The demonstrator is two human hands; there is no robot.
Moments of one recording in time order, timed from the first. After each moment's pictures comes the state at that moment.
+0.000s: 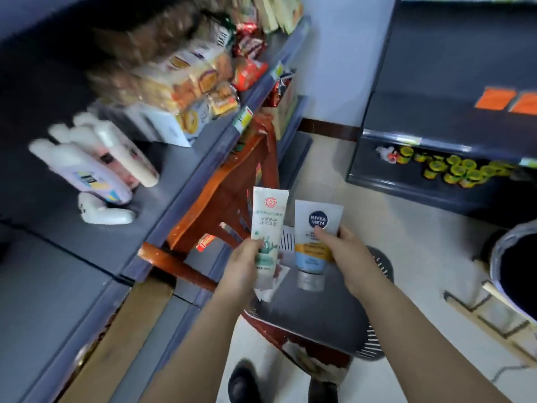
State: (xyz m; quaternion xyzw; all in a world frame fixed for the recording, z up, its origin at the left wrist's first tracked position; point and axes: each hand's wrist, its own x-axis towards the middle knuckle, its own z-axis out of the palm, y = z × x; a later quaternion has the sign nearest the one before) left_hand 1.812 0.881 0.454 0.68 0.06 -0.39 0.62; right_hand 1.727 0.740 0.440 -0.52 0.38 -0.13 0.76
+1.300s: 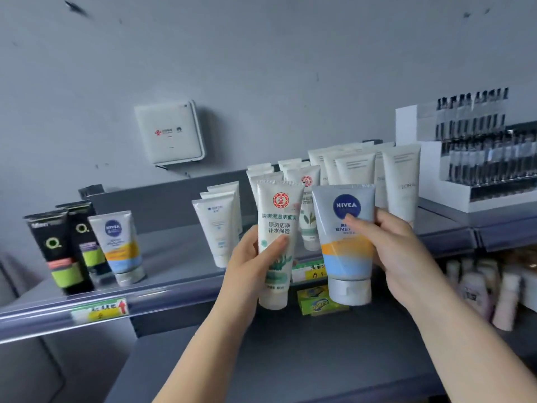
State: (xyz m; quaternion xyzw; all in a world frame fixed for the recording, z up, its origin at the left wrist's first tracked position) left_hand 1.664 1.366 0.783 0.69 -0.04 0.24 0.68; right_hand 1.731 1.194 0.796 -0.57 -0.21 -0.01 0.80
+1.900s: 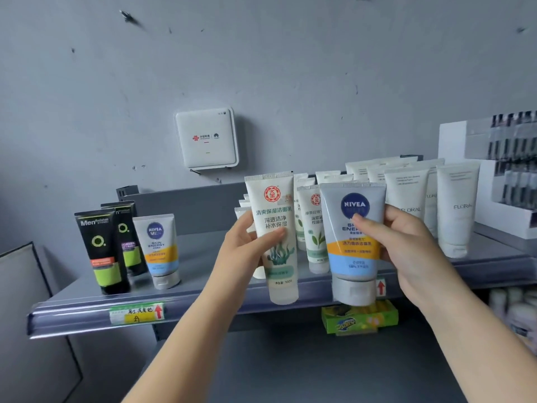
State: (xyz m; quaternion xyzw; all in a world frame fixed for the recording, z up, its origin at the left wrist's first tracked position) left_hand 1.651 1.442 0.819 0.71 -0.05 0.26 0.65; right_hand 1.727 1.252 0.822 -0.59 -0.28 -0.03 0.76
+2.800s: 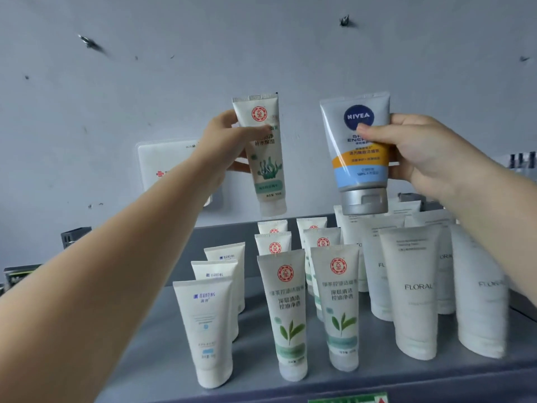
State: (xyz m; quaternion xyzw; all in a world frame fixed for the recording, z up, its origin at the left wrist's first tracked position) left_hand 1.813 1.454 1.008 0.77 -0.04 0.37 0.52; right_hand 1.886 1.237 0.980 -0.64 -0.33 -0.08 0.69
